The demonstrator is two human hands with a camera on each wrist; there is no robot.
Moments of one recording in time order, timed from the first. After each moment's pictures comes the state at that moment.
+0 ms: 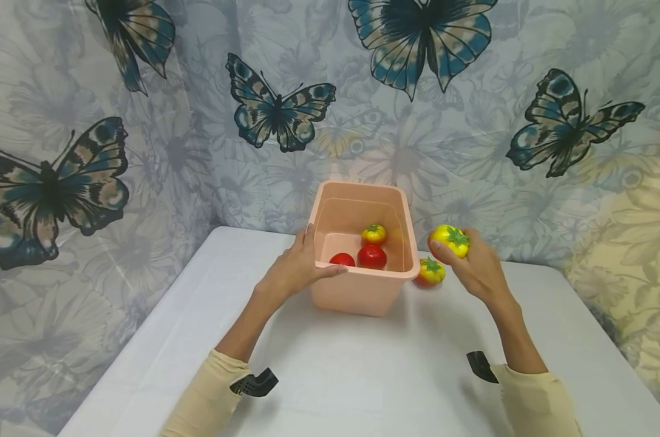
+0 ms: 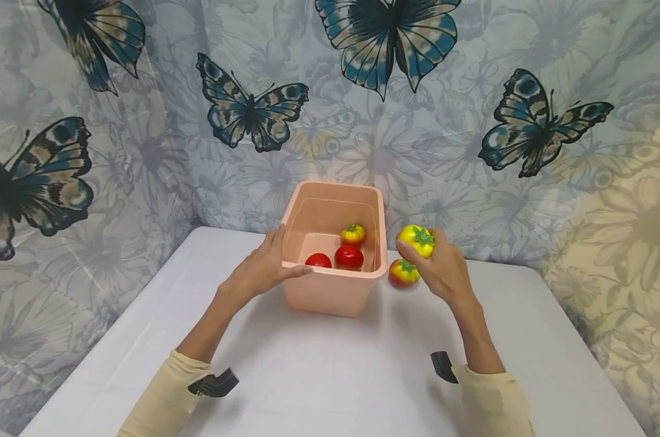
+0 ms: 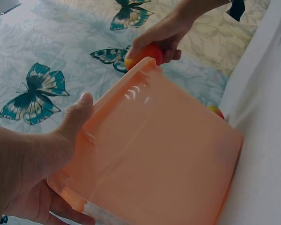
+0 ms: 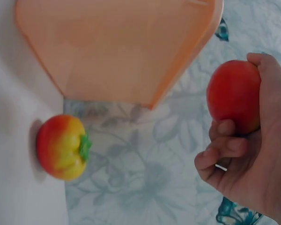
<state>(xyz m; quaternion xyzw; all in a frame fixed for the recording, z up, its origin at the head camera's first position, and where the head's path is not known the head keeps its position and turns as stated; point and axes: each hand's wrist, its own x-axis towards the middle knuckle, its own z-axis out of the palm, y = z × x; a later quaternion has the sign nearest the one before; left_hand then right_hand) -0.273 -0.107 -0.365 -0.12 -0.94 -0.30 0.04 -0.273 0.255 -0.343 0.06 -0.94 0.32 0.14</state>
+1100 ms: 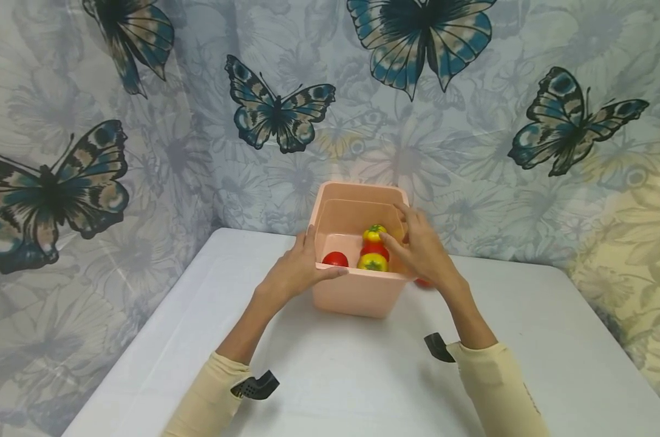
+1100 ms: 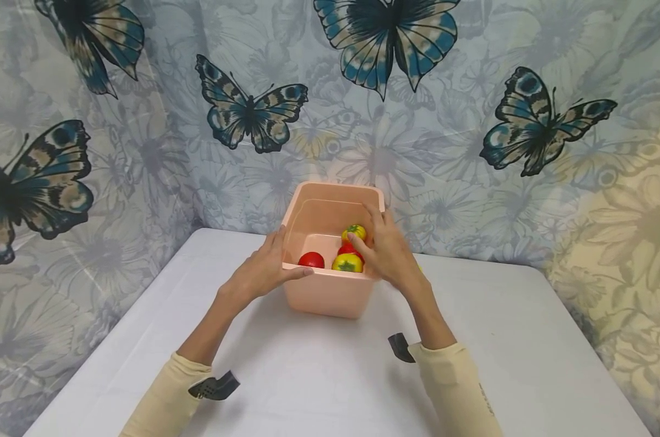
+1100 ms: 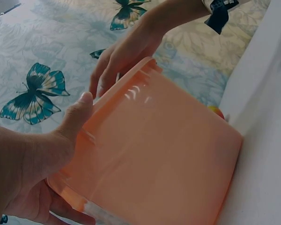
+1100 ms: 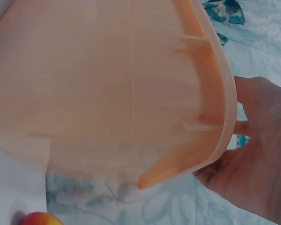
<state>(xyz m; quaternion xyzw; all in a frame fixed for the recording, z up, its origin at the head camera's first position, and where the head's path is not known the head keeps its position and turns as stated) -0.273 -0.107 -0.365 -0.11 -0.95 -0.30 0.03 -0.299 0.167 -0.329 0.21 -0.92 0.28 0.17</state>
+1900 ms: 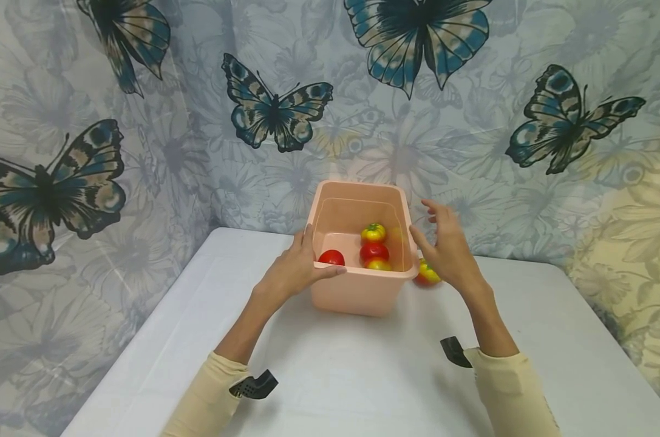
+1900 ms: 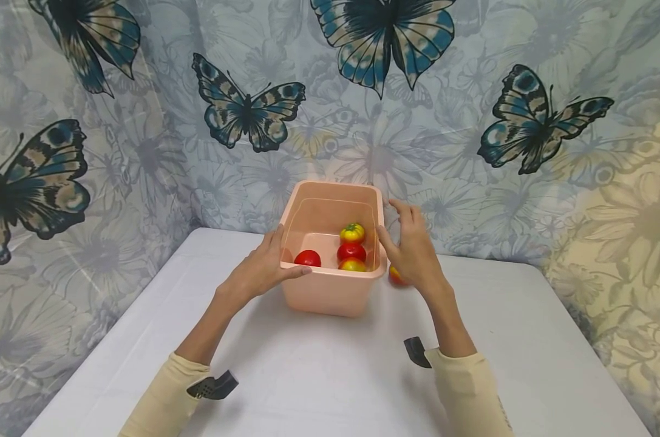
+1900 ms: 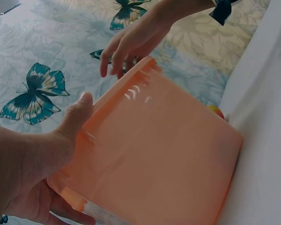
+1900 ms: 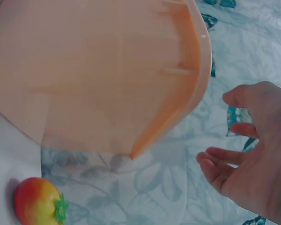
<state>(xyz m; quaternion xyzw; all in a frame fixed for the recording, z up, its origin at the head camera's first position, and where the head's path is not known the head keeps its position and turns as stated) -0.272 -0.107 -0.364 -0.11 -0.95 -0.29 0.03 -0.285 0.201 -0.326 0.20 -0.89 0.32 0.24</state>
